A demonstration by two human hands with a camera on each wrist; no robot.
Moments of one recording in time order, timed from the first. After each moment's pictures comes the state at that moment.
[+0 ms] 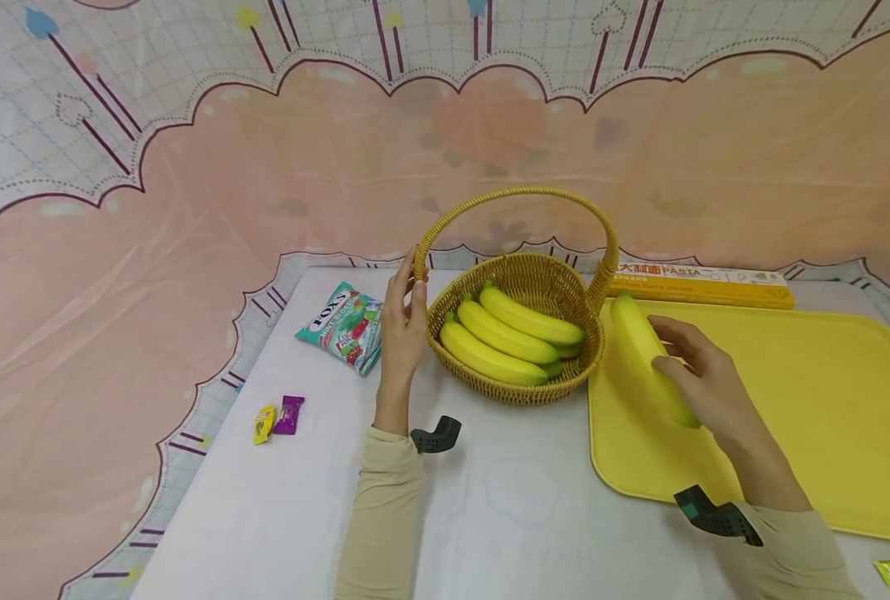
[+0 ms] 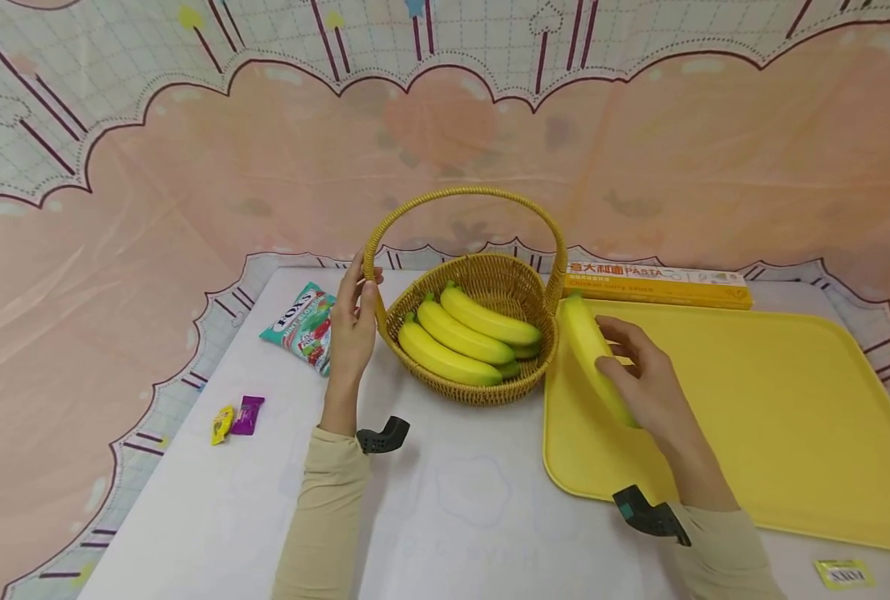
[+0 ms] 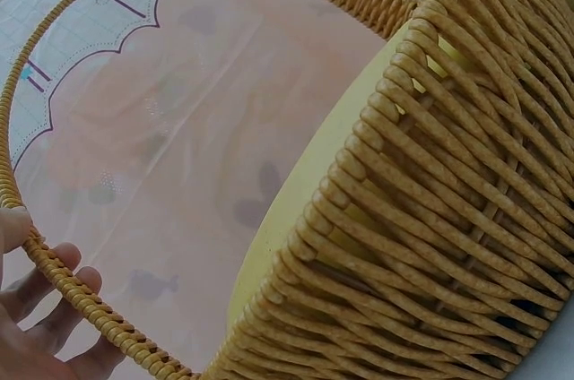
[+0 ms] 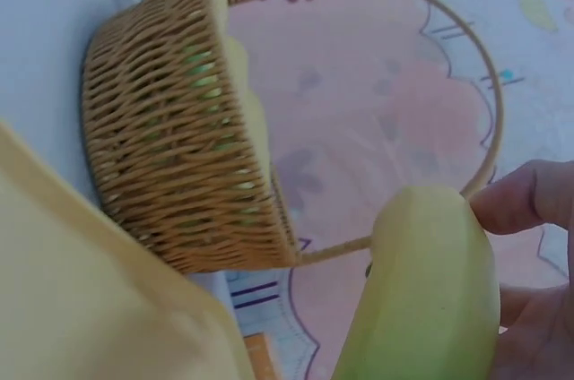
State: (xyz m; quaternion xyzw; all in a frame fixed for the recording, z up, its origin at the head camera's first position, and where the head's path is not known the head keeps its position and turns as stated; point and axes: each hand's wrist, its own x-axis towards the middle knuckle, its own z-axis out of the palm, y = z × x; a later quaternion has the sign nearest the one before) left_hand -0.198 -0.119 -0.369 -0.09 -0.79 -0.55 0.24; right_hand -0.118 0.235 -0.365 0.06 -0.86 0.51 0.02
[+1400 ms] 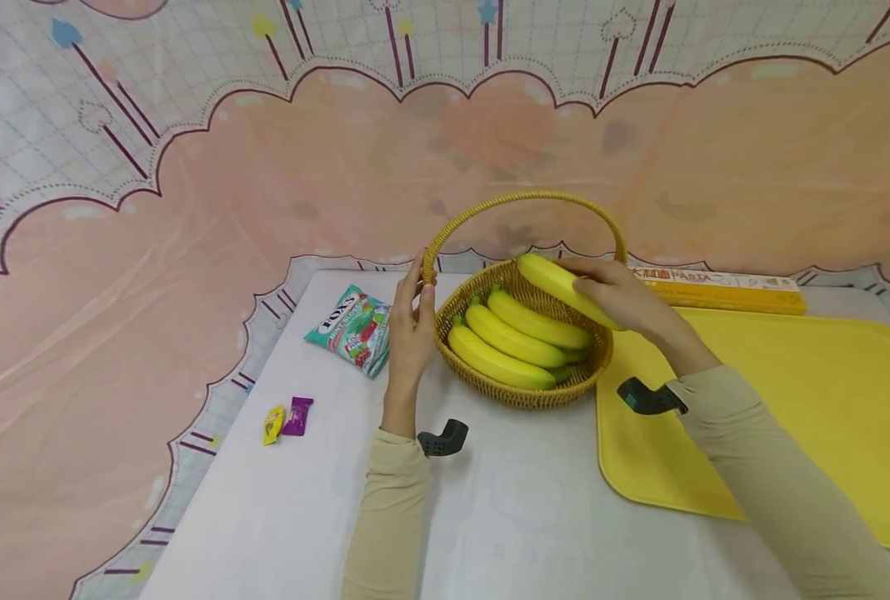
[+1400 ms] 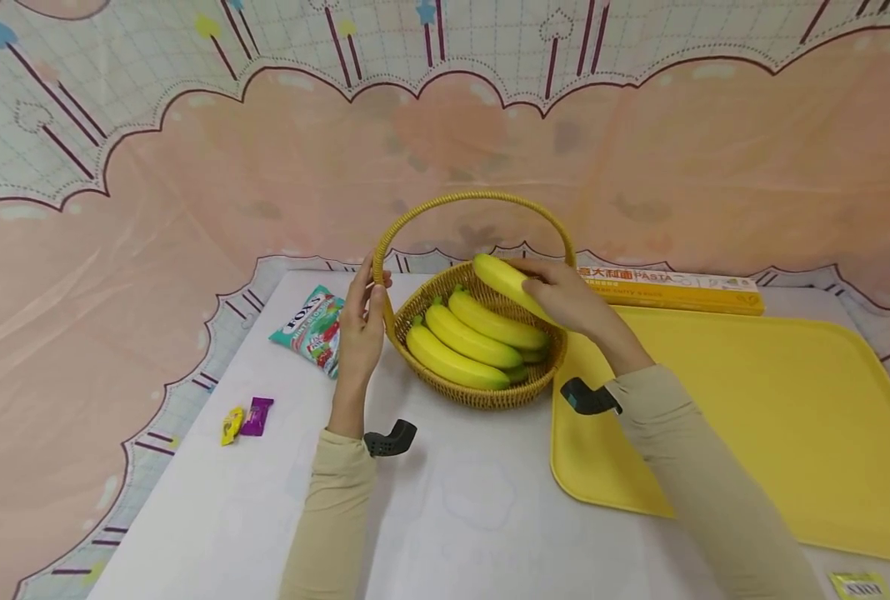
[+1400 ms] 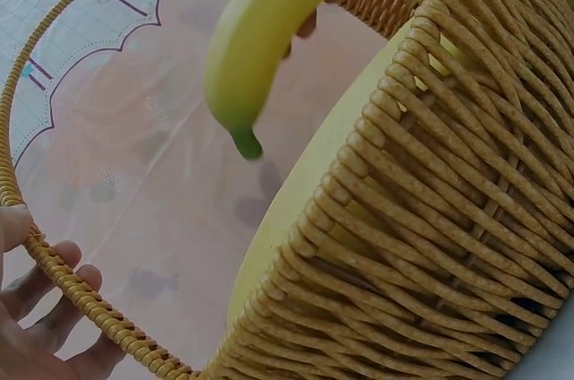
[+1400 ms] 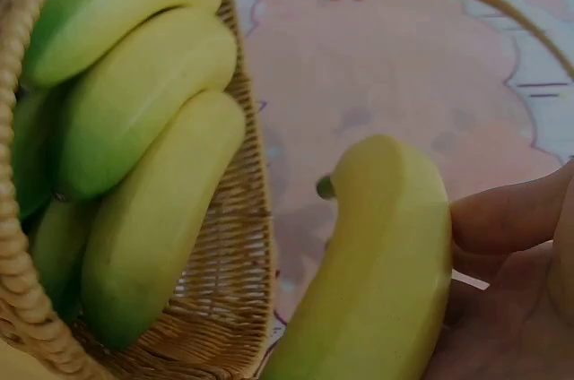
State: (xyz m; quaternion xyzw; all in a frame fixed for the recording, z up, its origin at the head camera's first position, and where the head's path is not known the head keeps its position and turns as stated) left_hand -0.199 -0.122 -0.372 -0.09 -0.80 -0.54 0.24; right_hand -0.220 0.168 -0.309 0.19 -0.88 0.43 -0.12
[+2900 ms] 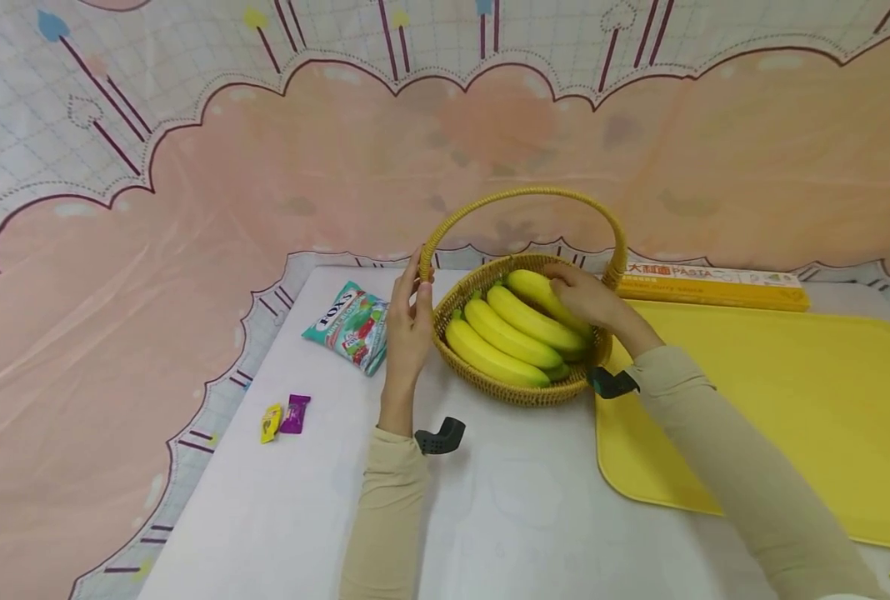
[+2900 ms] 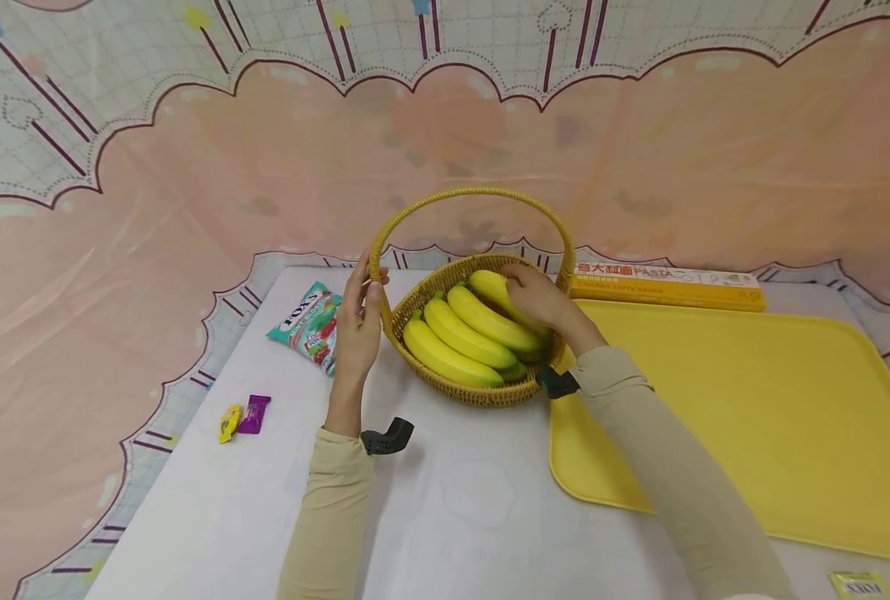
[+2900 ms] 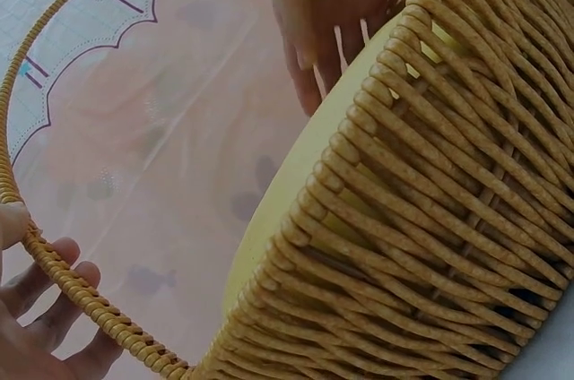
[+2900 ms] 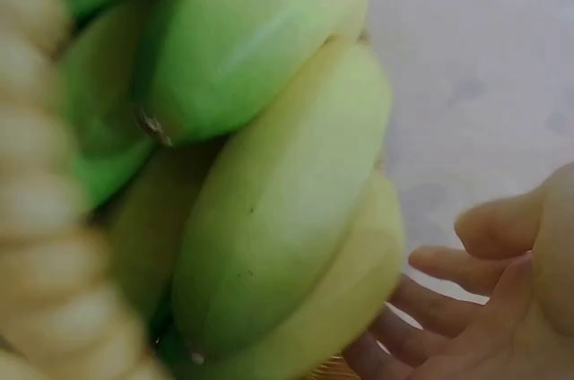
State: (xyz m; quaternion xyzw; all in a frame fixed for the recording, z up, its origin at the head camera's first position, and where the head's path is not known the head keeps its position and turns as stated) left_hand -0.197 -0.118 -0.369 -0.08 -0.80 -0.55 0.22; right_hand -0.261 0.148 -0.355 0.18 -0.88 0.40 -0.18
